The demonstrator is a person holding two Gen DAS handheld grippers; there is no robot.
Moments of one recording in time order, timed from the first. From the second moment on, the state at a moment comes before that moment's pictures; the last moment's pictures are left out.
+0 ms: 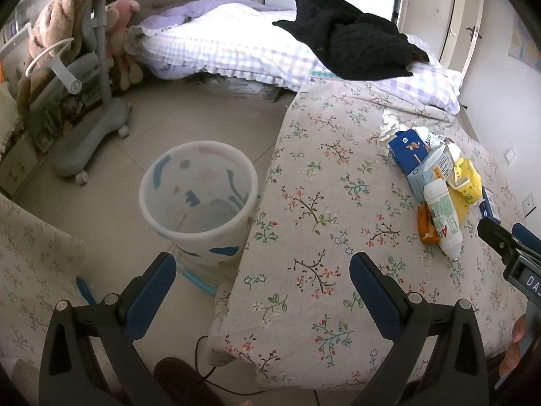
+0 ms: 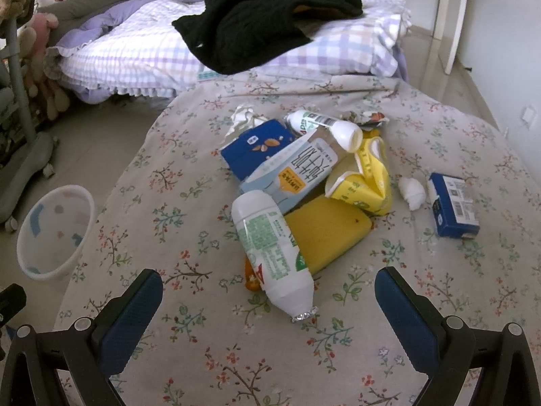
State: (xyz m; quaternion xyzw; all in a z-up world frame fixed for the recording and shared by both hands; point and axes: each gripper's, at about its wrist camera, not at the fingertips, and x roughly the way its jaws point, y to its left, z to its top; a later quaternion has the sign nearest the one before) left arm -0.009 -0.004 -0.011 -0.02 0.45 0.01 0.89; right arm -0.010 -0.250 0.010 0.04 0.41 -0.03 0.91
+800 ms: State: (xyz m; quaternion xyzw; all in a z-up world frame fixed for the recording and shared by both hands) left arm -0.006 0.000 -0.004 -0.02 0.45 0.01 0.89; right arm -0.009 -0.246 0.011 0.04 0.41 -0.03 0.91
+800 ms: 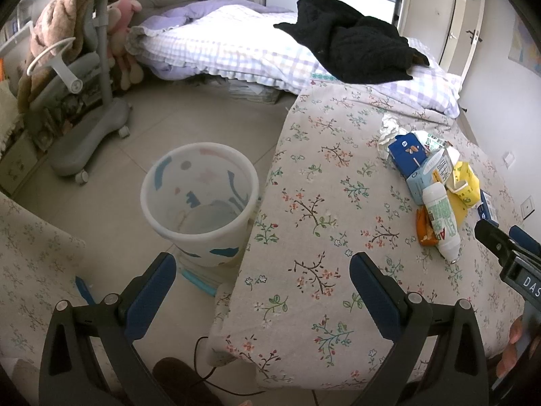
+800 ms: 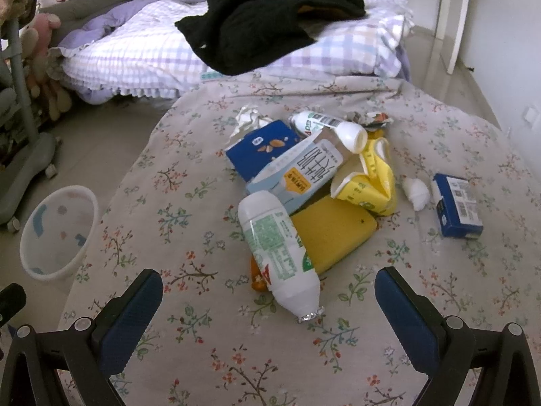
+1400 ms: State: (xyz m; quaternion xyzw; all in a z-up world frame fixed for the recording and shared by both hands) left arm 0.020 -0.008 0.009 -0.05 0.48 -0.03 0.88; right arm 0.001 -0.267 0.039 0.04 0.42 0.00 0.91
